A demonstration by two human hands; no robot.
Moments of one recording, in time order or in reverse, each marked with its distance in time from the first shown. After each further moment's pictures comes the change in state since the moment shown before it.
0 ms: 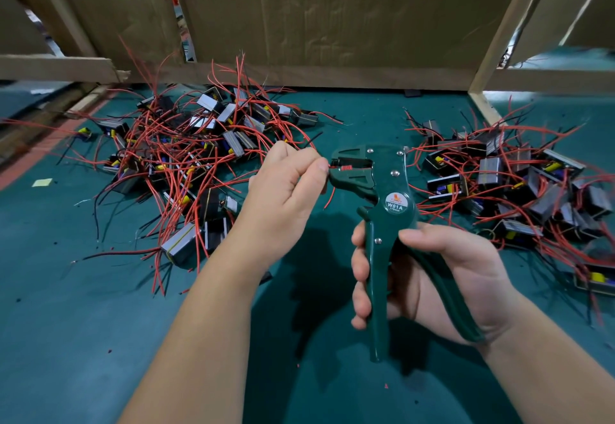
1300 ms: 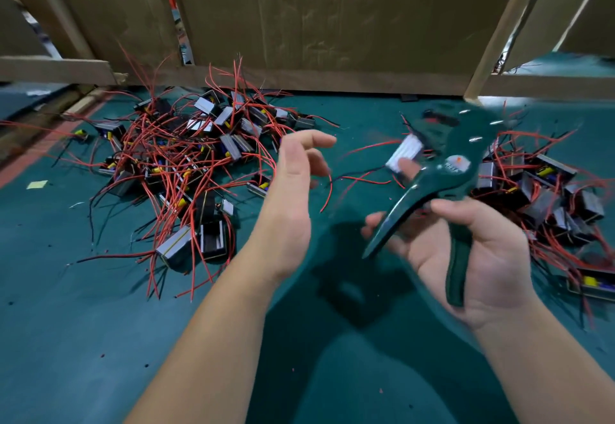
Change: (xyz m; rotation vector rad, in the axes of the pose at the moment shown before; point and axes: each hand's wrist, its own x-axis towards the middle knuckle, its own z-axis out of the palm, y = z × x) left_hand 0.002 0.007 0.021 -0.532 0.068 -0.095; right_hand 0.008 -0.009 -0.010 -0.004 0.330 -0.532
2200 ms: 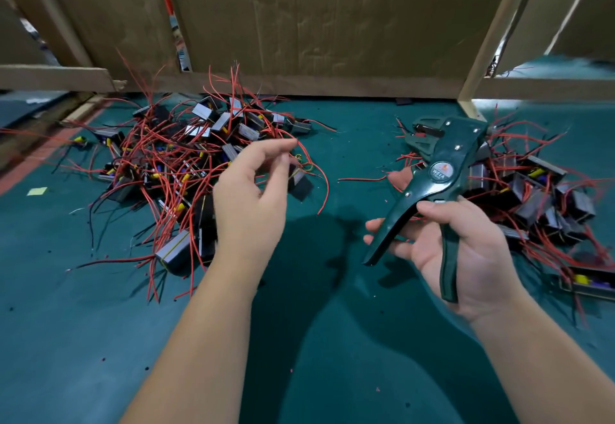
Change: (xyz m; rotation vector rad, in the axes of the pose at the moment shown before) left_hand 0.002 -0.007 -0.024 0.343 0.320 0.214; right_hand 0.000 -0.001 -0.005 -0.154 0.124 0.000
